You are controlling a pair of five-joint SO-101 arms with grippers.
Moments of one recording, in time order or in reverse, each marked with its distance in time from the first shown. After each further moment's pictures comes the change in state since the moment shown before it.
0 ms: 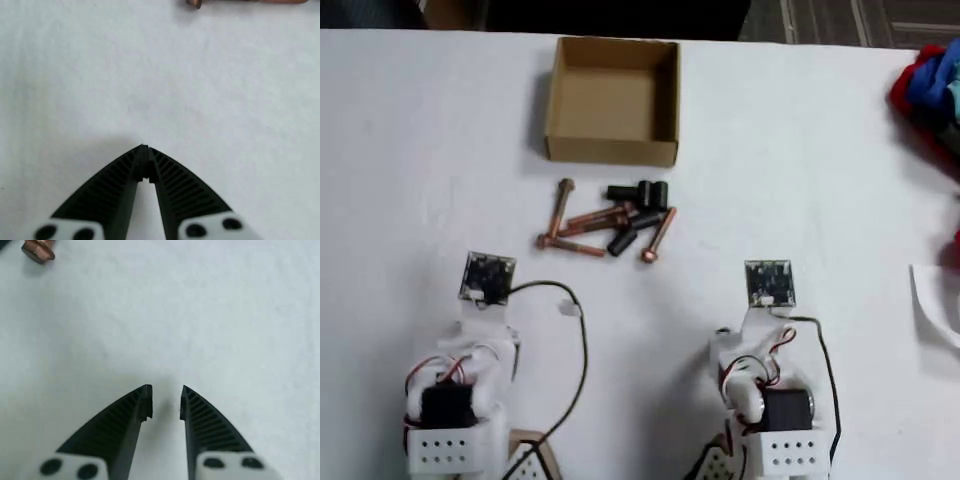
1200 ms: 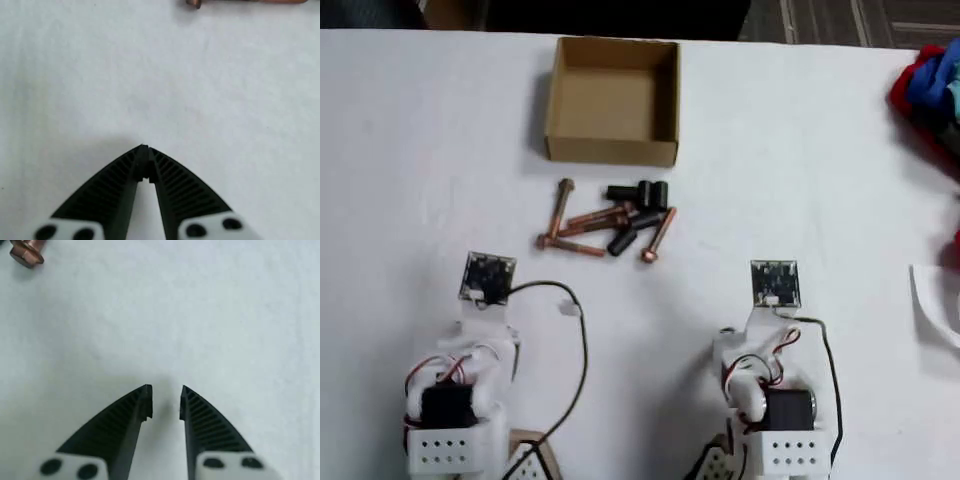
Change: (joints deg) left arm 0.0 0.0 0.0 0.0 -0.1; right arm 2.6 0.0 0.0 0.0 0.0
